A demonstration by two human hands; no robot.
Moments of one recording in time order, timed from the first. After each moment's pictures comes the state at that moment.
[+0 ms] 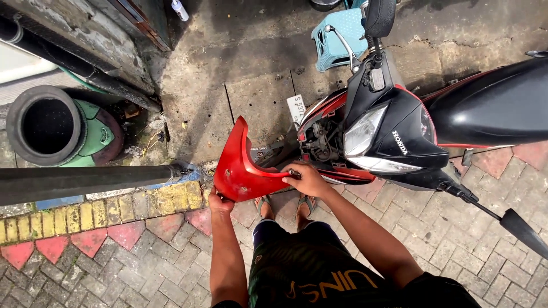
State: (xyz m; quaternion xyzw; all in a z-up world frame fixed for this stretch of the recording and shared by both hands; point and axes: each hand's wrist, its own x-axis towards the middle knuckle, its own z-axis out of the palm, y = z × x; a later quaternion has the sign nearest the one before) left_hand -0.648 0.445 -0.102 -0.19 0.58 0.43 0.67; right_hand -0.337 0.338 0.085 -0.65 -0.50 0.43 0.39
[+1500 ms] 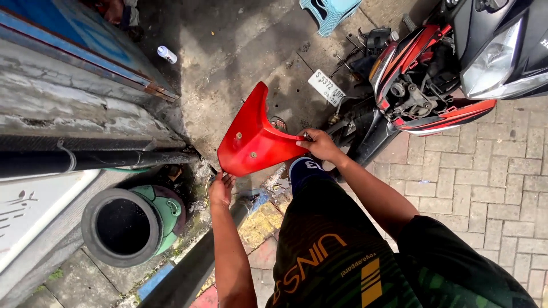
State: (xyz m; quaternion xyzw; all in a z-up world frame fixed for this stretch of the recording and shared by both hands) left_hand -0.861 0.874 -0.143 0.29 0.62 0.15 0.71; right_hand -0.541 0.624 -0.002 -0.74 -0.24 0.38 0.50
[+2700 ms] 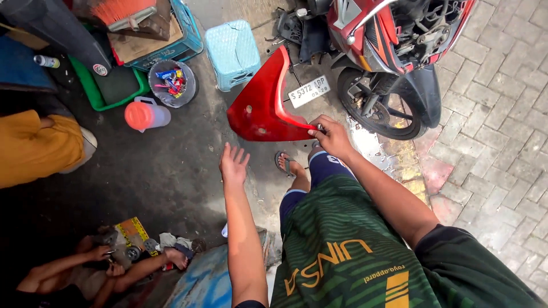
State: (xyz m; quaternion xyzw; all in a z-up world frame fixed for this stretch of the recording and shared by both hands) left_hand -0.149 1.210 -0.035 0.44 0.39 -0.25 0.77; right_hand -0.288 0.891 0.009 -0.79 0.20 -0.03 0.58
